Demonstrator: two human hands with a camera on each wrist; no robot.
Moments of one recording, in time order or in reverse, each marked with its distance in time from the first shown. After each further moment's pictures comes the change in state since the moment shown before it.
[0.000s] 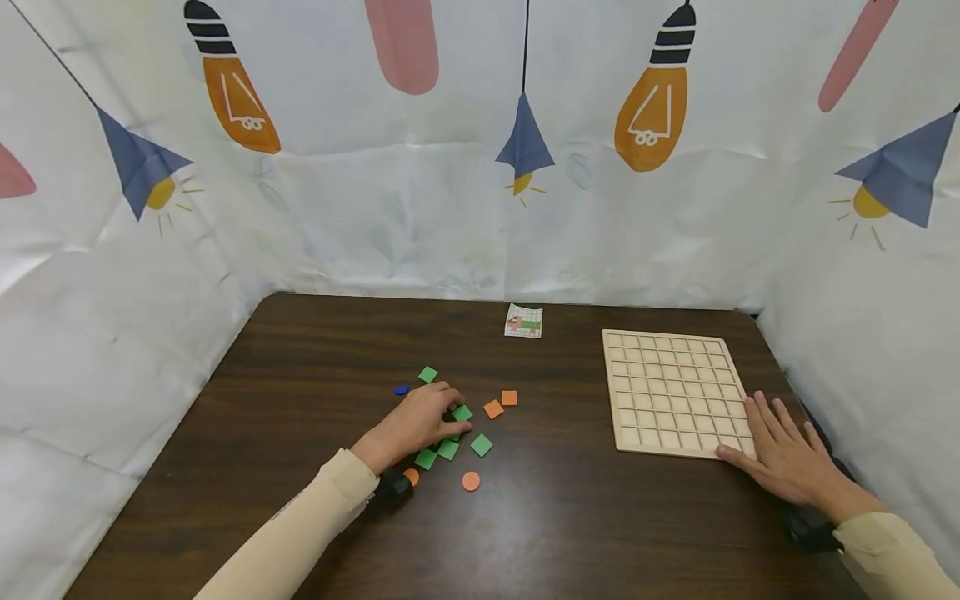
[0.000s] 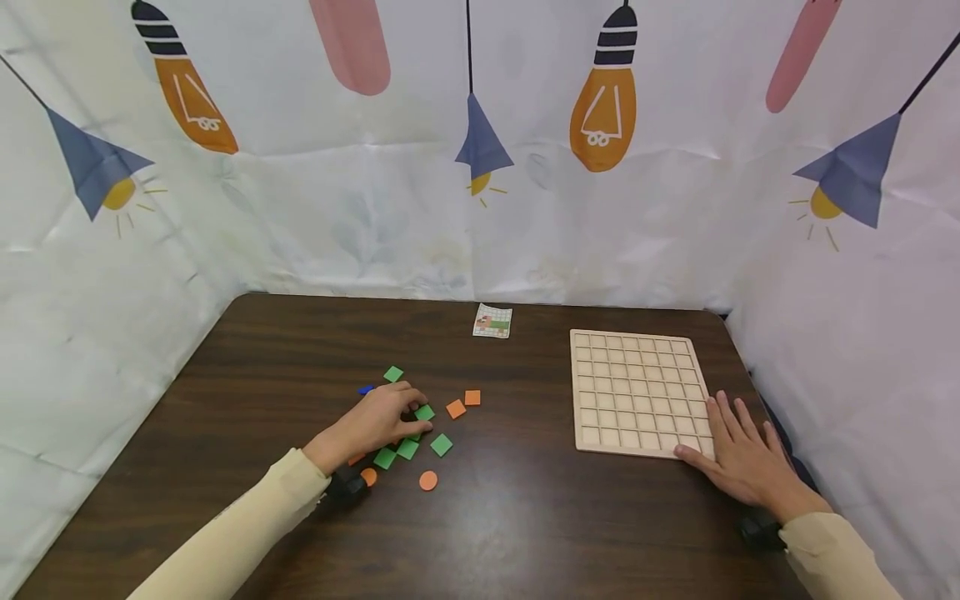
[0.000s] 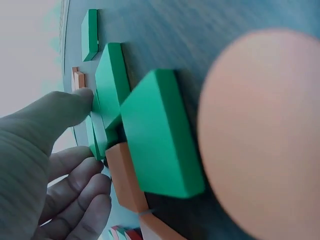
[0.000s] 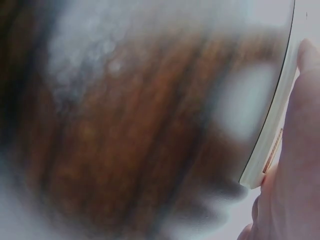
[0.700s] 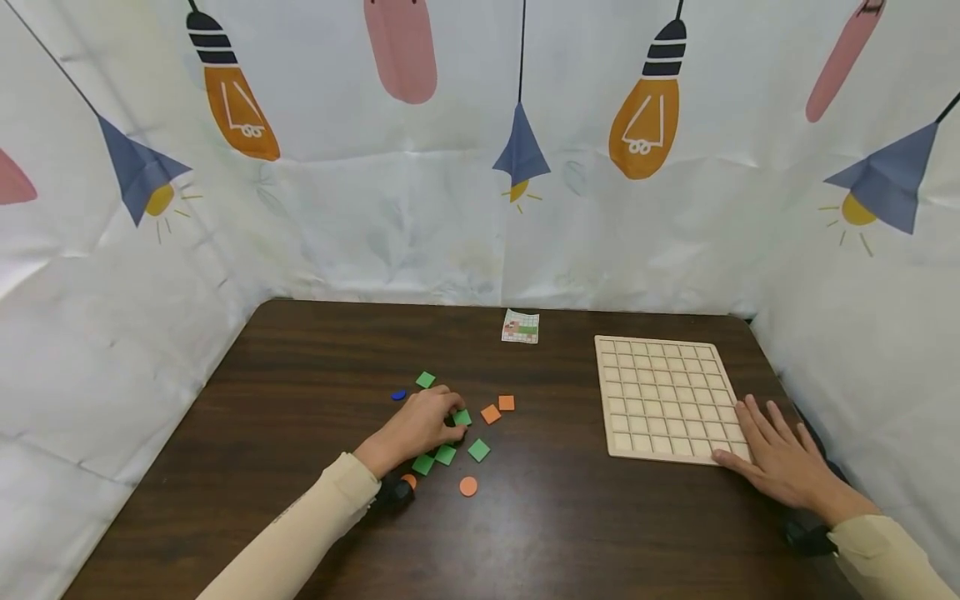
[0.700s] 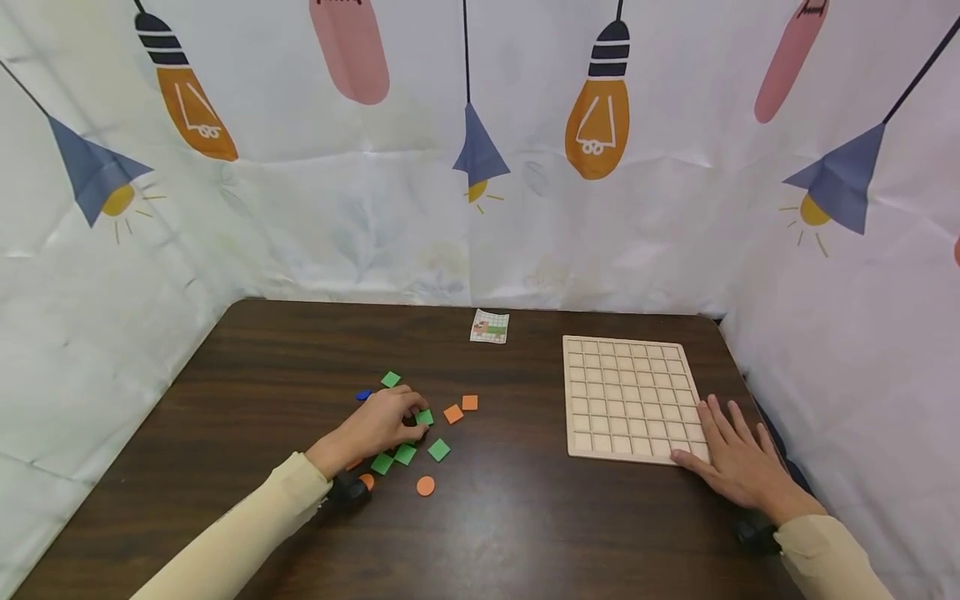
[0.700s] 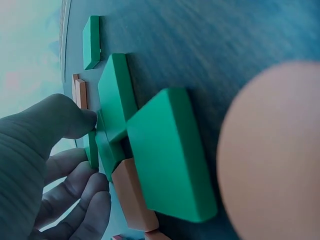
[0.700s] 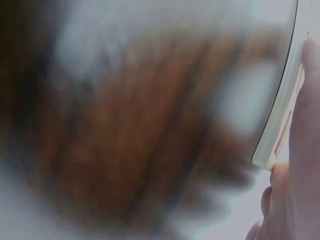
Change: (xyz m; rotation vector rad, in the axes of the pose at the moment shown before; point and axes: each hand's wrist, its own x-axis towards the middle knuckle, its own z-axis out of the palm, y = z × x) left_hand 0.005 0.004 0.003 -0.035 0.029 -0.003; right_hand -0.002 -0.002 -0.003 0.008 0.009 -0.011
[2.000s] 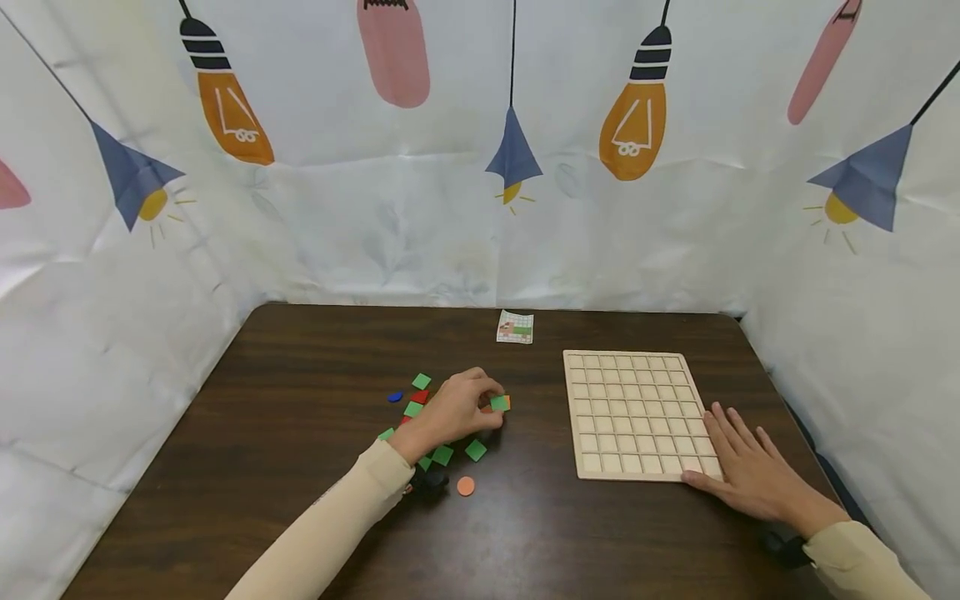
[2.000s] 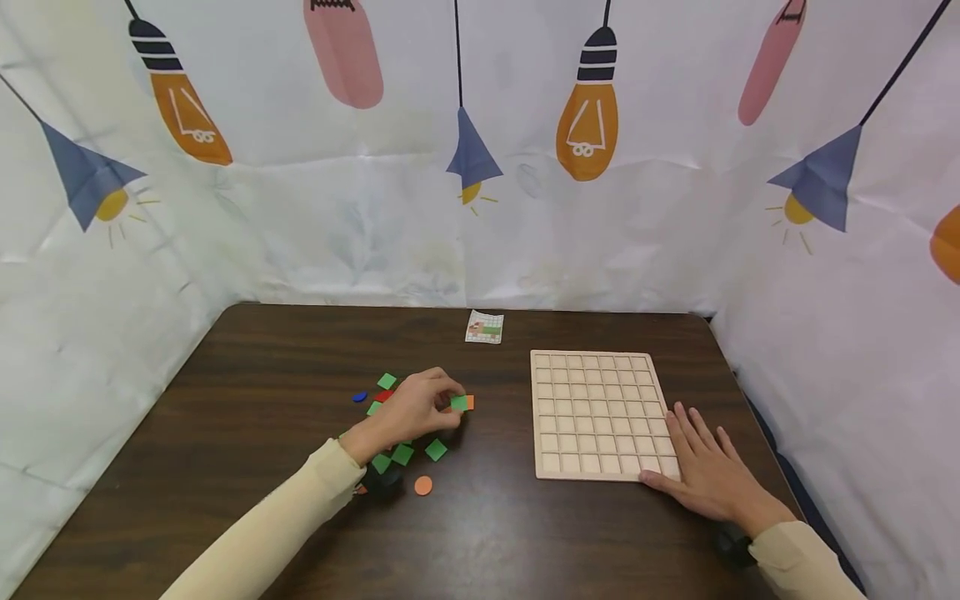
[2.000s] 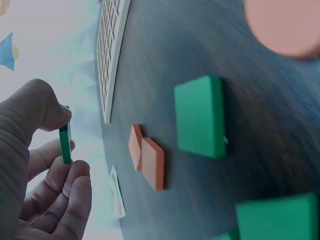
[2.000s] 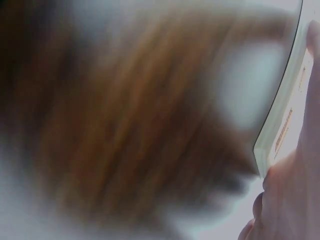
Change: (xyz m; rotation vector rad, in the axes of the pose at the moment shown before) left_hand 0.031 0.043 -0.002 -0.172 0.067 0.128; right_hand -0.017 -0.041 0.010 0.018 0.029 -0.096
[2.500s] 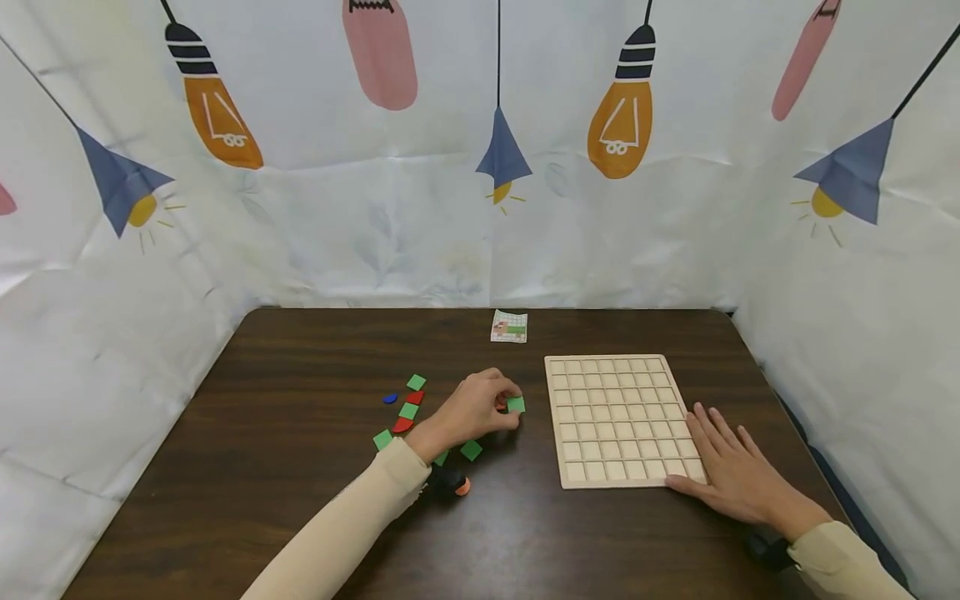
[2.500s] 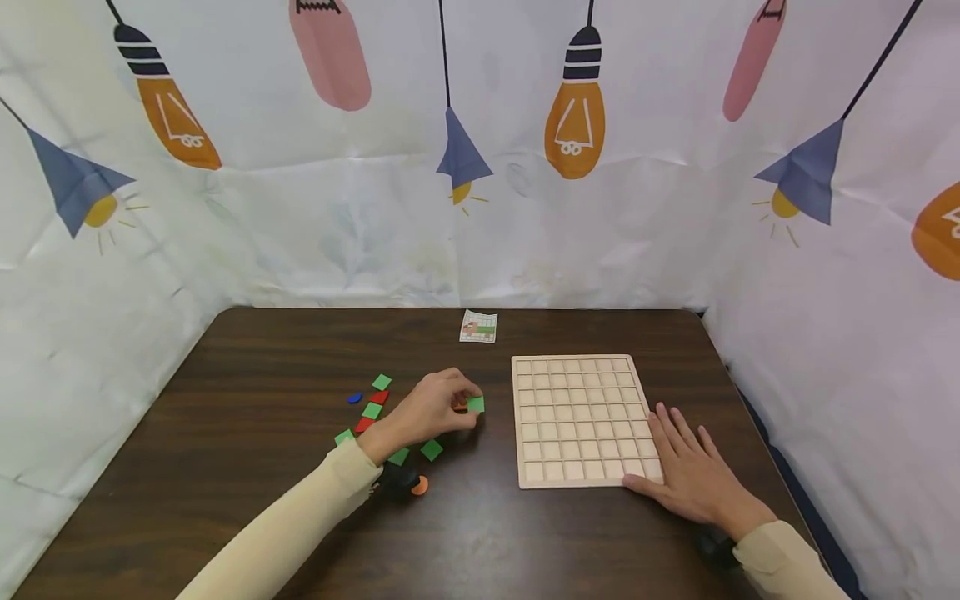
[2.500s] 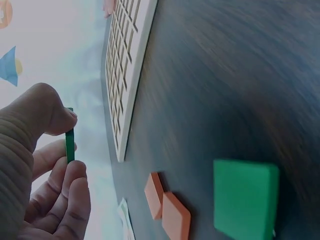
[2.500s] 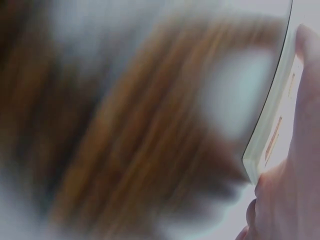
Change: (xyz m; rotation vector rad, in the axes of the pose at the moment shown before) left_hand 0.018 0.020 0.014 -0.025 -0.046 0.026; right_hand -0.006 -0.019 0.005 0.033 -0.005 -0.002
